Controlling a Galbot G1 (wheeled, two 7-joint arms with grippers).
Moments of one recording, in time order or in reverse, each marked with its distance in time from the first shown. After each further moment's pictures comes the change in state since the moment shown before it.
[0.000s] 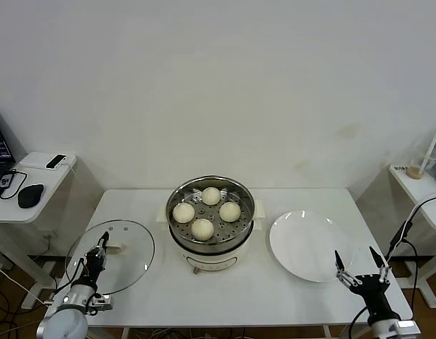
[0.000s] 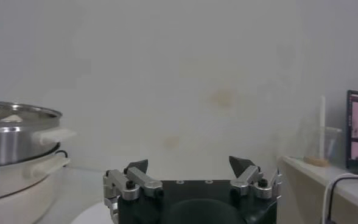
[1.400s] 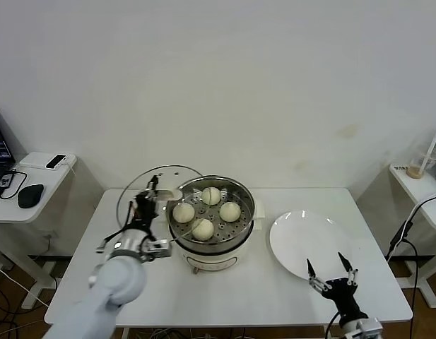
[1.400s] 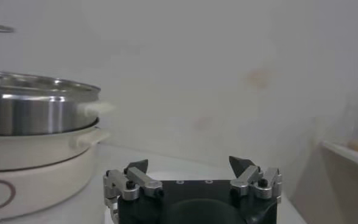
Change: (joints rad) left arm -0.373 0.036 0.463 -0.378 -0.119 0.478 0.353; right arm 0.026 0.033 -0.137 -0.048 -0.147 -0.039 0.018
